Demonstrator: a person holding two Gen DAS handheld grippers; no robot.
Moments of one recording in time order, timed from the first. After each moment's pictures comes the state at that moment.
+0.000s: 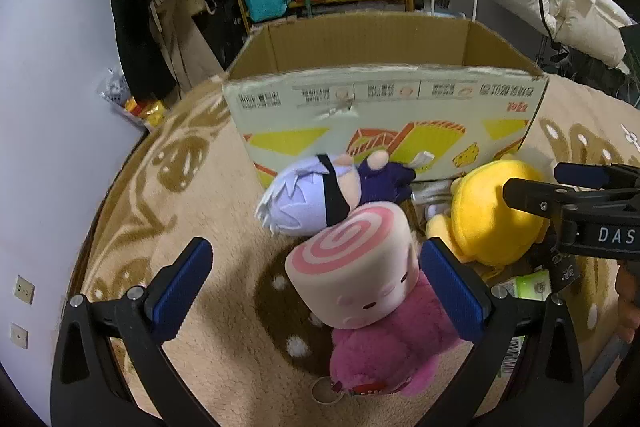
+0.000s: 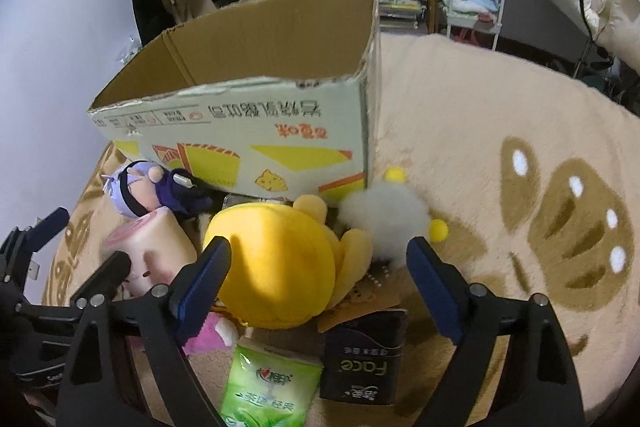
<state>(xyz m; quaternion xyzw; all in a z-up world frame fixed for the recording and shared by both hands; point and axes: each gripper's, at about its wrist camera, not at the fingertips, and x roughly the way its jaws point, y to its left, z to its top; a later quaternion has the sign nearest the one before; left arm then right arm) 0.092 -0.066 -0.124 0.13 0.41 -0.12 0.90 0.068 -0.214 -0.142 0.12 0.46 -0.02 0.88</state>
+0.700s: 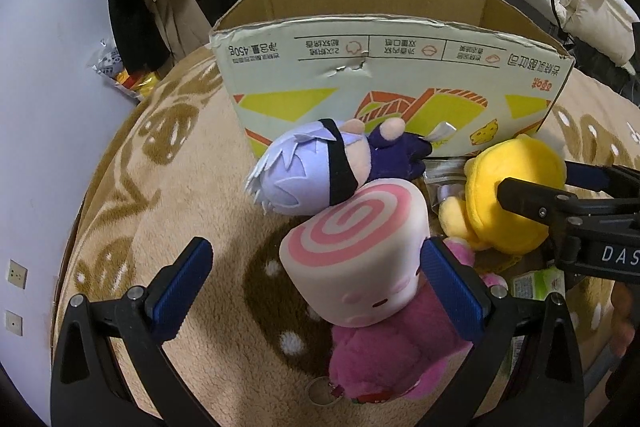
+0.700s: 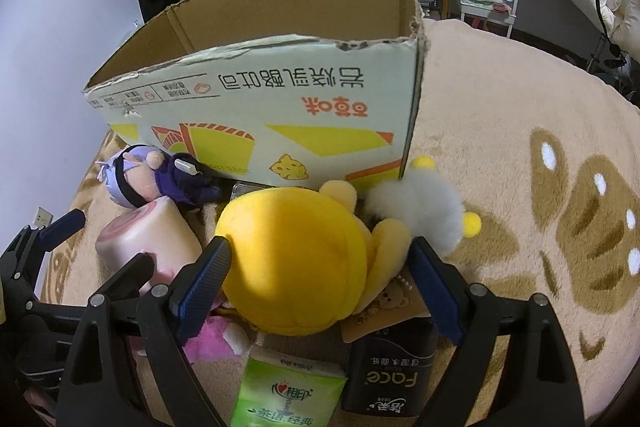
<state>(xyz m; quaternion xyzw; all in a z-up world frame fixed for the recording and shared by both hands) 0.108 -0.060 -0.147 0.12 0.45 -0.11 0.88 0.082 -0.204 -0.159 0.11 0.48 -0.01 0.87</state>
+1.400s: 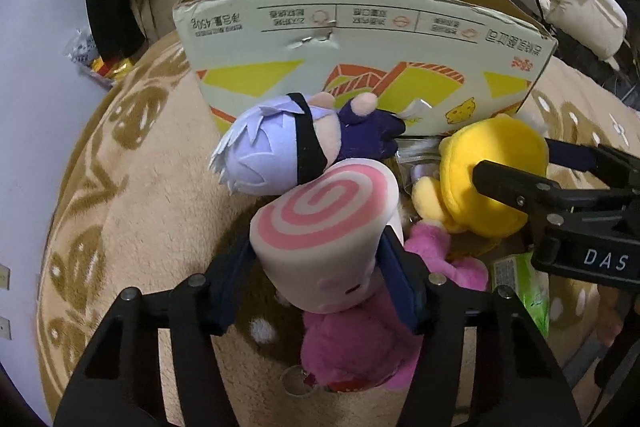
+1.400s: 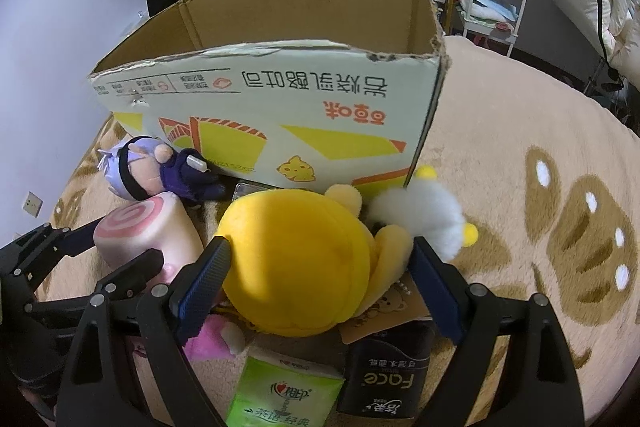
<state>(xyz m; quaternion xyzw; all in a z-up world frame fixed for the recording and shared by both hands) 0.105 -0.066 -0.157 0.11 0.48 -0.15 0.86 0.073 -0.187 -0.154 0.07 0.47 -0.02 0.88</state>
